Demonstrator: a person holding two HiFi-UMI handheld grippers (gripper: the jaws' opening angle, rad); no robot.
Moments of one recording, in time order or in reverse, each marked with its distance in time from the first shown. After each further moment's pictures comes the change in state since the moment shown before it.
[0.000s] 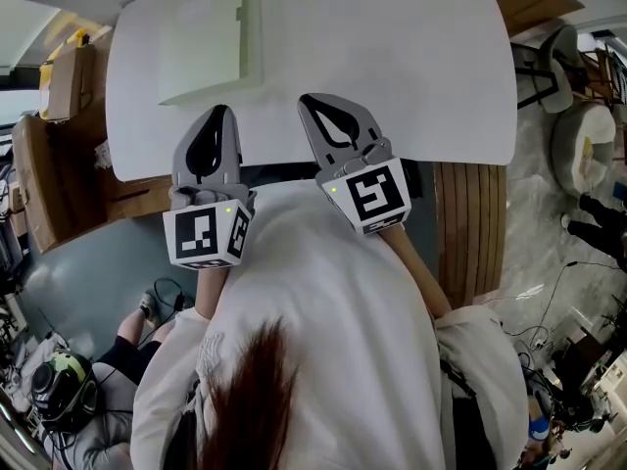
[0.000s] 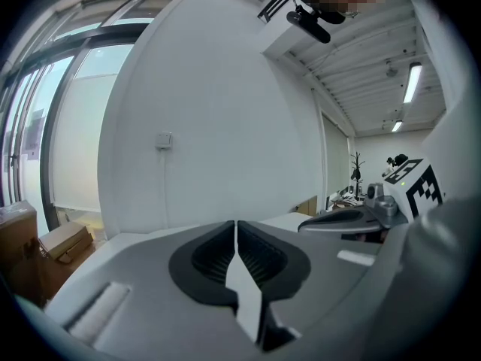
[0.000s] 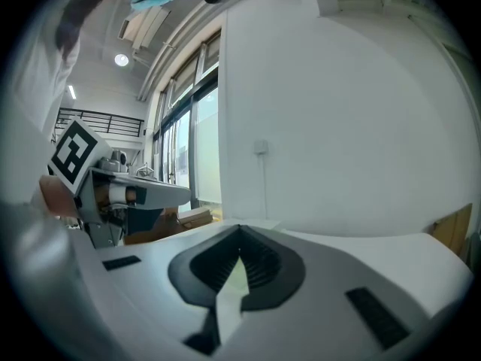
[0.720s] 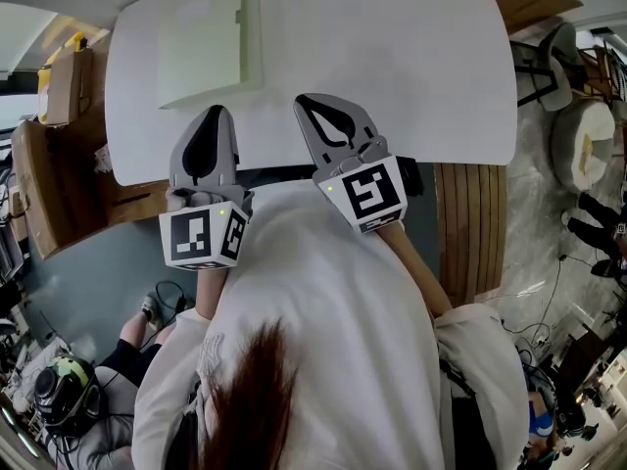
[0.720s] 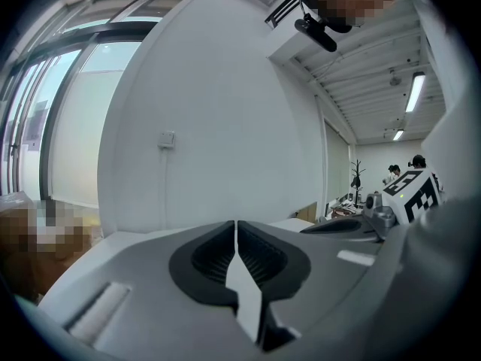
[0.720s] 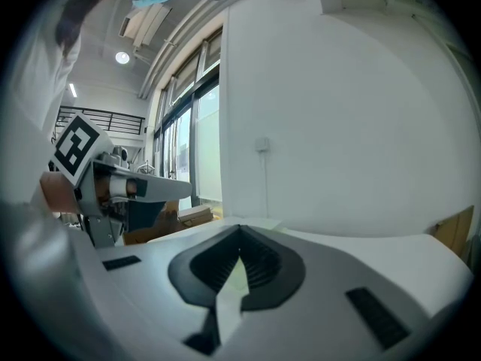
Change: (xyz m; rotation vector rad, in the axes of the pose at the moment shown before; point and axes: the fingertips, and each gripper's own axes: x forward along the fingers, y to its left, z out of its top) left arm 0.004 0.009 0.004 -0.043 -0.026 -0.010; right arm 0.010 0.001 -0.002 -0.010 0.012 0.007
